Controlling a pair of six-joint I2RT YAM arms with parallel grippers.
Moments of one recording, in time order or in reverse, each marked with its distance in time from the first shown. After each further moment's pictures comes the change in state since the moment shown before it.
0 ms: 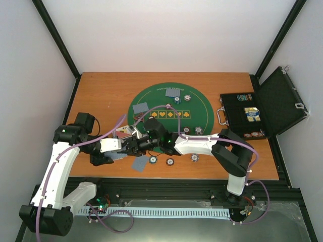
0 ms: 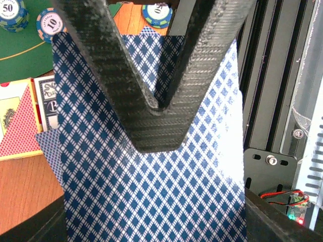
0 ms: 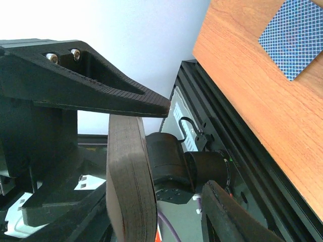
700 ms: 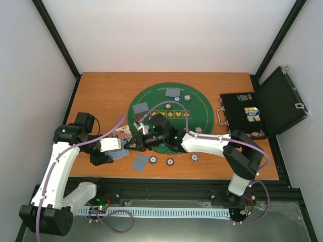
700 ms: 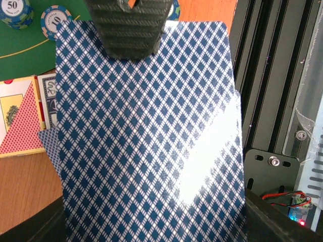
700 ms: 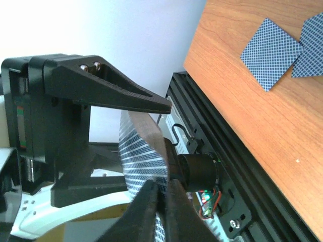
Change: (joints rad) left arm 0.000 0.001 0.000 0.009 -0.003 -0.014; right arm -0.044 -0.106 -0.022 -0.129 0.031 -0.061
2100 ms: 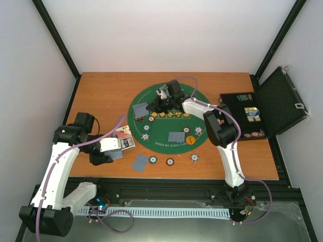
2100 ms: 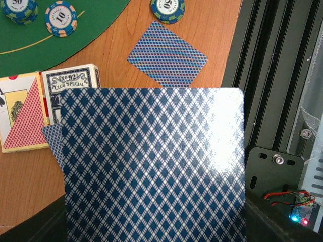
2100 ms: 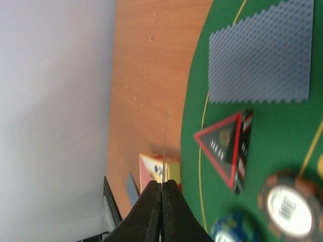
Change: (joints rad) left arm 0.000 -0.007 -0.001 0.006 -0.018 -0.008; right arm -0.466 0.463 0.516 -0.341 -0.121 -0.226
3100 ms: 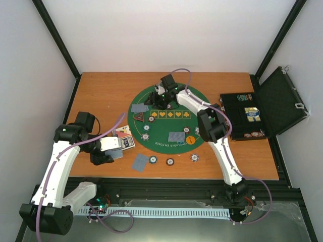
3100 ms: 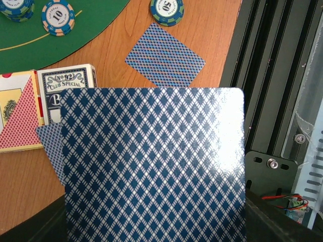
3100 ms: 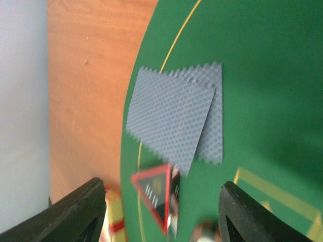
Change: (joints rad) left arm 0.000 0.019 0.000 0.000 0.011 -0.023; right arm -0.012 0.372 0.629 -0.496 0.163 -0.201
